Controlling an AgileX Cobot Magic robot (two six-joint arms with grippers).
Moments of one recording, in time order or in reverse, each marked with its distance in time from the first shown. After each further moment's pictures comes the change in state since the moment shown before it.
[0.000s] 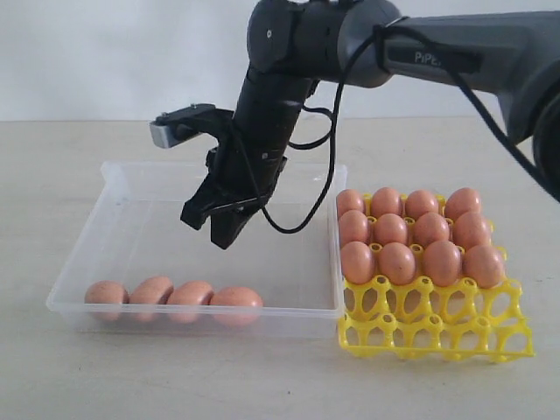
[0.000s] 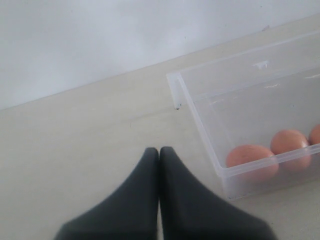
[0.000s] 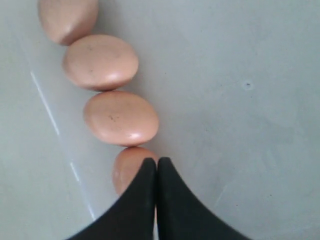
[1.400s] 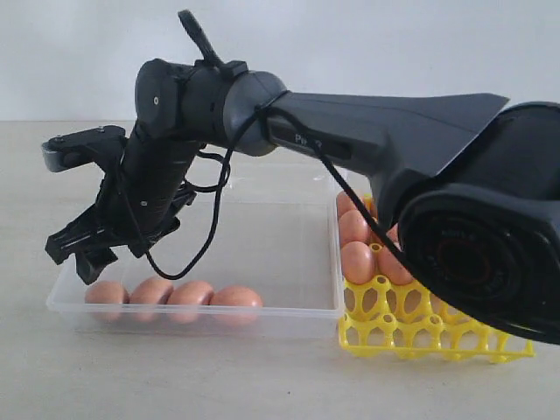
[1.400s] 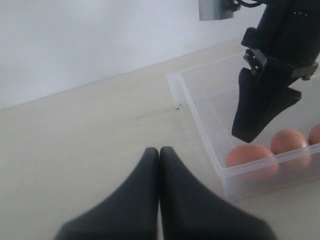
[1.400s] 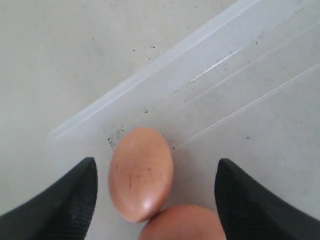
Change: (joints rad) left arm 0.000 0.000 0.000 0.000 0.000 0.000; right arm 0.192 0.190 -0.210 0.028 -0.249 0.290
